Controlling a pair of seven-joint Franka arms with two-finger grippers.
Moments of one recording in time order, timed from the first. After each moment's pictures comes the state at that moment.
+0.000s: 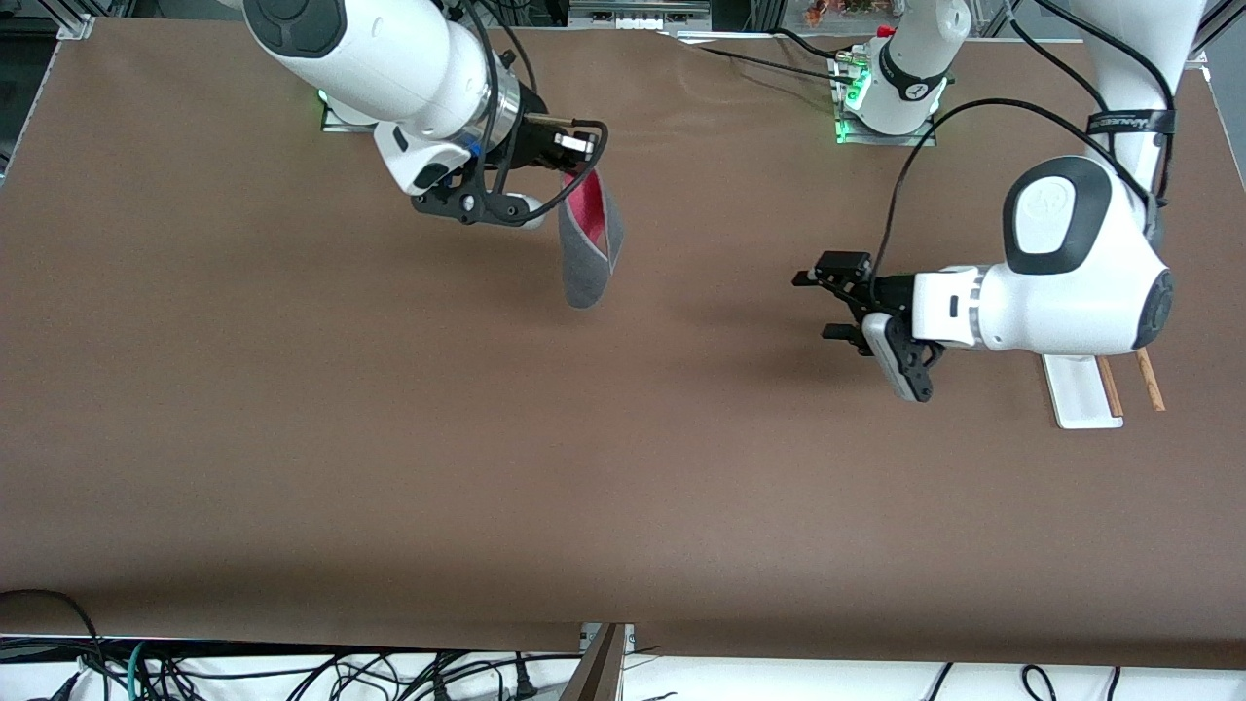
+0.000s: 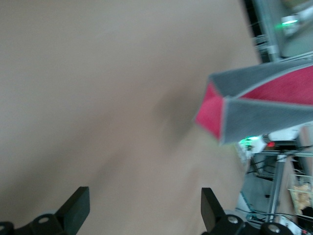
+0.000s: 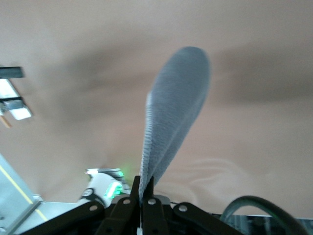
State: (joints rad) left arm -0.03 0.35 -0.19 -1.65 -0.77 1.73 0.72; right arm 0.78 0.40 -0.24 -1.10 0.59 1.49 0.91
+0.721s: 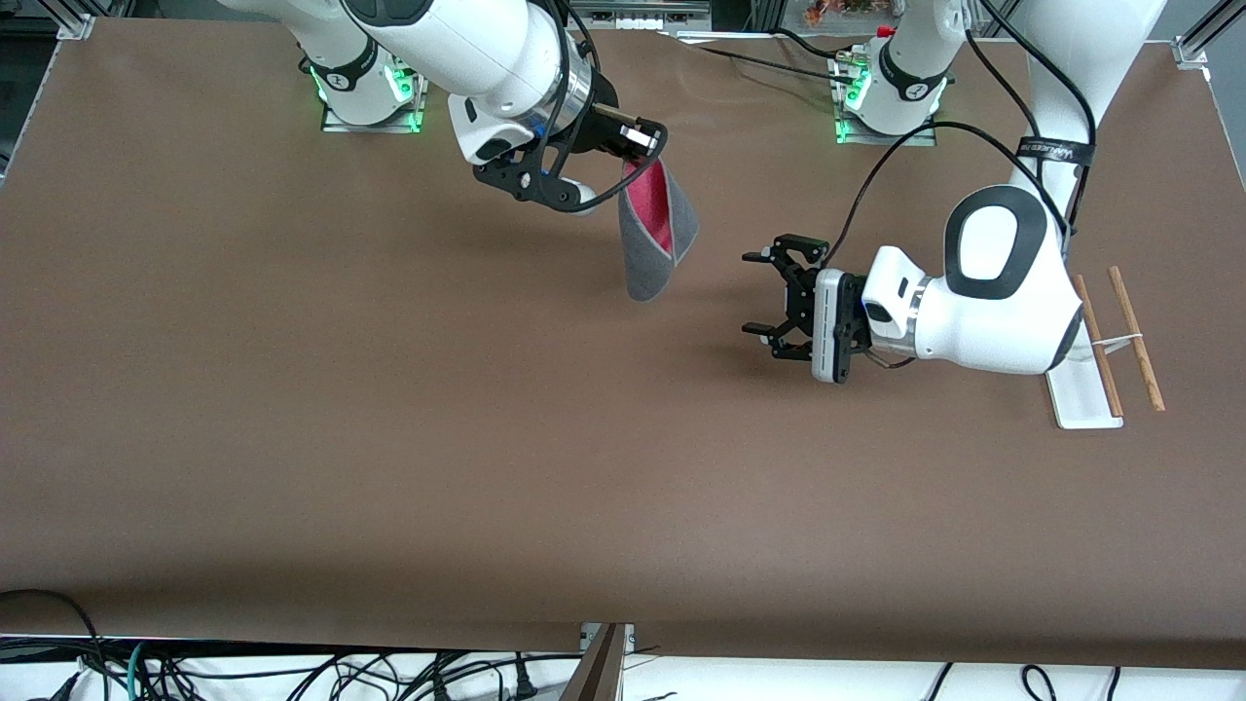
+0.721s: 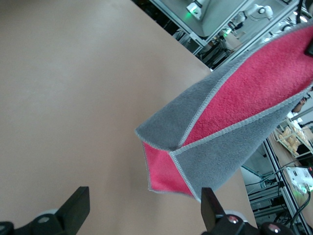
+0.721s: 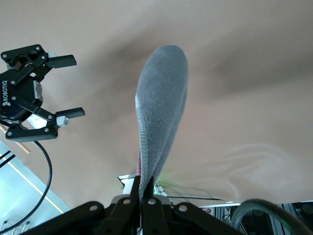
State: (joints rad) left arm -0.07 0.43 -0.21 -1.65 -0.94 1.74 1.27; right arm 0.83 0.43 -0.21 -1.10 0.59 1.60 1.12
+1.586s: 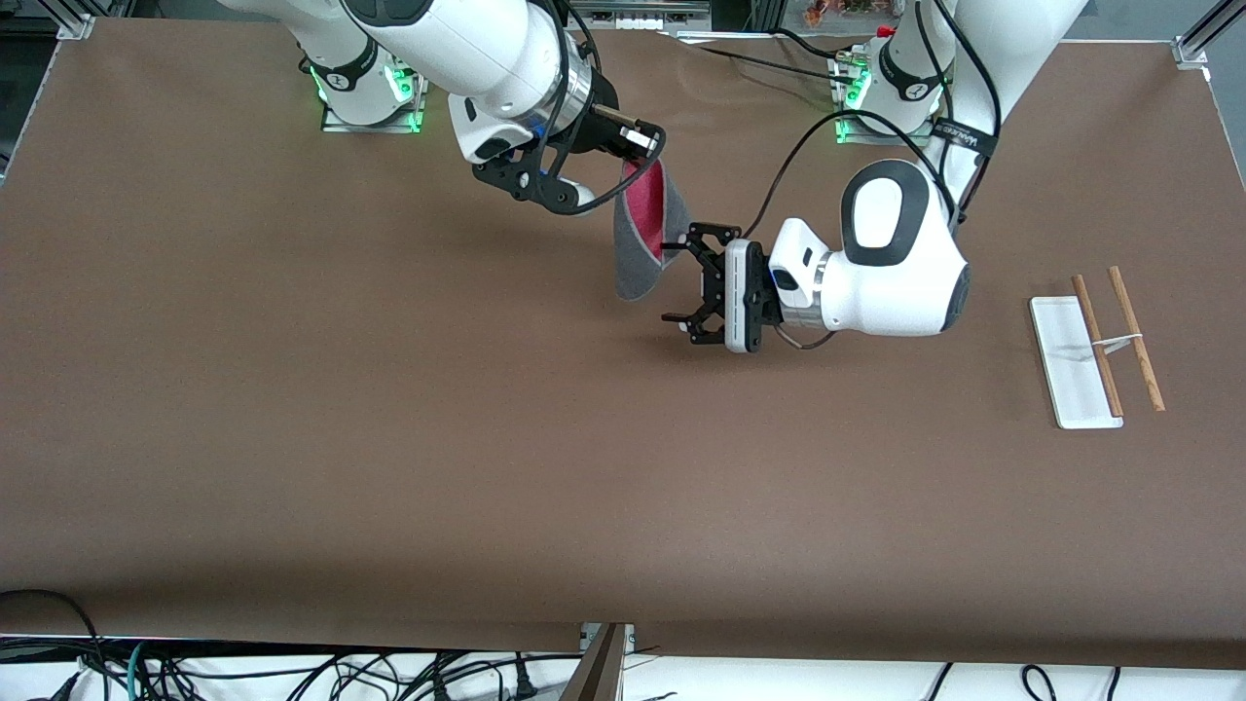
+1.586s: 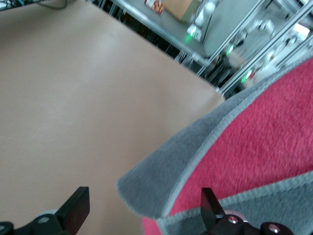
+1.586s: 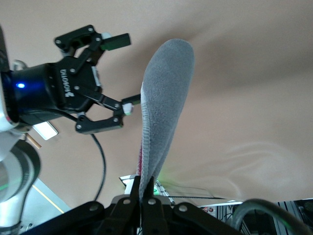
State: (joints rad) left arm -0.14 0.42 -0.33 -1.77 -1.14 2.03 1.37; right arm 0.83 0.43 -0.21 -1.10 0.59 1.60 1.14
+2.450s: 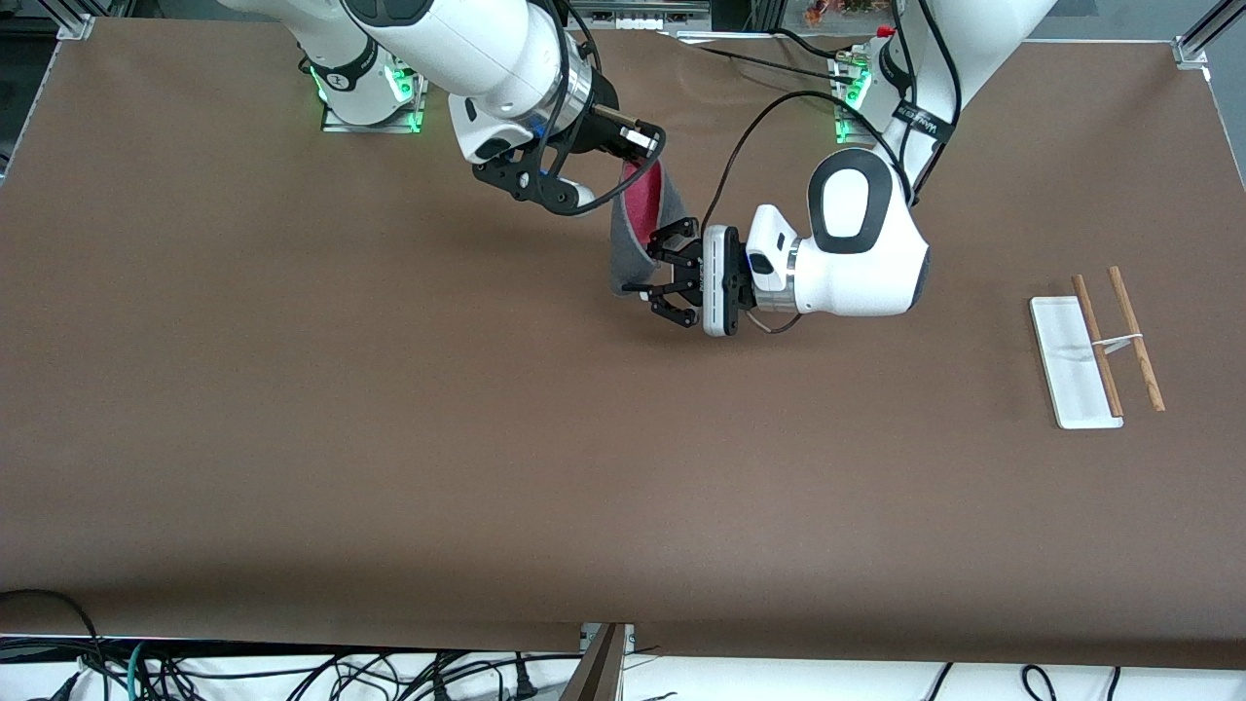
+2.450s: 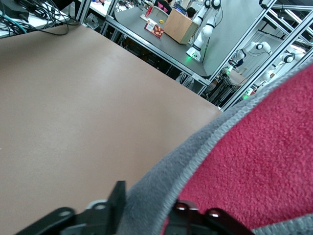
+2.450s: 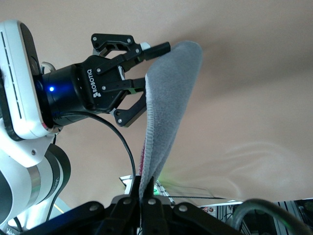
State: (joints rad) left arm -0.17 0.41 -0.37 -1.82 -1.25 2.13 1.48; right arm 0.83 0.43 -0.21 -1.10 0.59 1.60 1.14
